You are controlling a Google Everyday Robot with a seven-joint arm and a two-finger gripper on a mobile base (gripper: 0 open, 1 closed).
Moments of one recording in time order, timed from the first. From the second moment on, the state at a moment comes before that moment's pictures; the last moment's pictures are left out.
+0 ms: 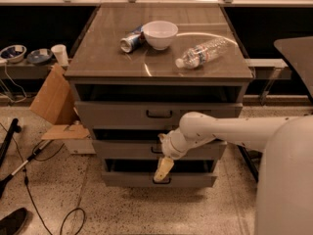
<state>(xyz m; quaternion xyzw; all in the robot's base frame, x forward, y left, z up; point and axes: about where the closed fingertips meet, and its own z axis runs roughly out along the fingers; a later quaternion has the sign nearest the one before) 0.573 -0.017 0.497 -0.65 0.71 0.16 0.23</state>
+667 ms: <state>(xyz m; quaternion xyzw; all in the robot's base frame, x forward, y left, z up) 0.621 -0.026 0.463 -0.60 0.77 0.12 0.20</state>
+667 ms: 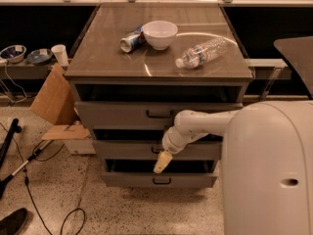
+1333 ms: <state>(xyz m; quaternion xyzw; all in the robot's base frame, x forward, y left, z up) 0.625 -0.040 0.429 -0.59 0.78 0.10 0.16</state>
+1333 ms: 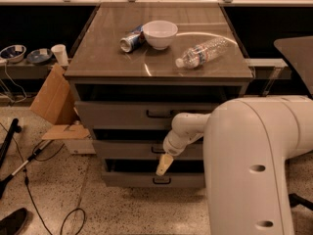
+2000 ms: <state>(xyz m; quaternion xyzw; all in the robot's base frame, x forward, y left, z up) 0.613 -0.052 0.406 -0.59 0.79 0.10 0.14</state>
